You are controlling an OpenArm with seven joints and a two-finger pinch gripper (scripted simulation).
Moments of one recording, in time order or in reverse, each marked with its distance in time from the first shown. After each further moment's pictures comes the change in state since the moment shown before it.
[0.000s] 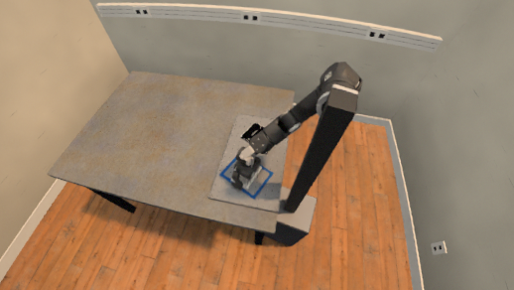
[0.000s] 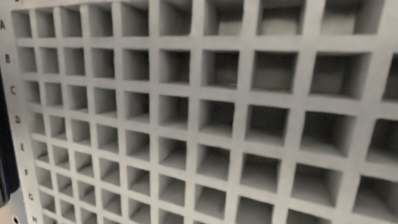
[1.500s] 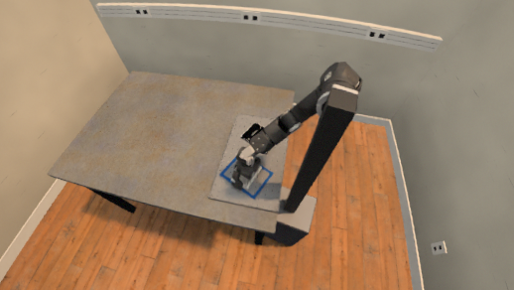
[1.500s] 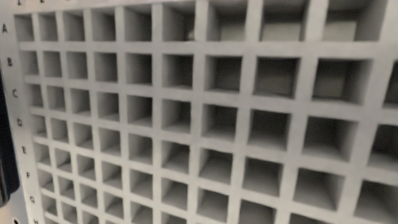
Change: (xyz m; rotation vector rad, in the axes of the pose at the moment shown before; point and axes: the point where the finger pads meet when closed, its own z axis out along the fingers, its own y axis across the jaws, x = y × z) arm 0.001 0.000 0.000 -0.003 0.002 0.001
